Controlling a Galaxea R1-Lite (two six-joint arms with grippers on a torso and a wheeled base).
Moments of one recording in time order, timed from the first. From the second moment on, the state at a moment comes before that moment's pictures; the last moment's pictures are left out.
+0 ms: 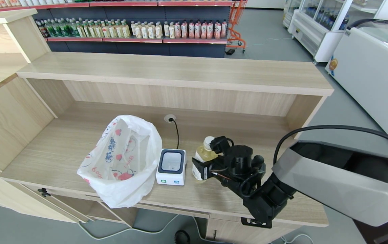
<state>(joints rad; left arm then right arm) -0.01 0.00 0.00 0.04 -0.04 0.03 0.64 2.43 -1.09 -1.20 -0.05 0.07</state>
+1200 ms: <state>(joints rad) -0.01 0.00 0.00 0.04 -0.04 0.03 0.53 1.74 -0.86 -0.93 0.34 0.37</state>
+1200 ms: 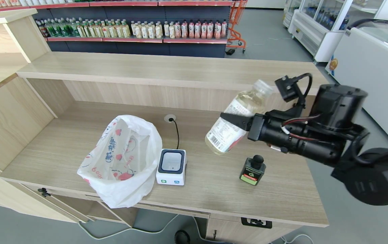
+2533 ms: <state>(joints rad) -0.01 0.00 0.00 0.04 -0.04 0.03 0.52 1.03 -0.85 -0.26 0.86 0.60</state>
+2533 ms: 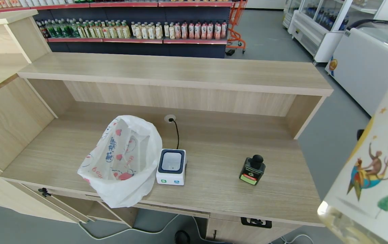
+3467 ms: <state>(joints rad) -0.01 0.00 0.00 0.04 -0.04 0.03 0.48 1.05 -0.83 -0.31 0.57 0.36</state>
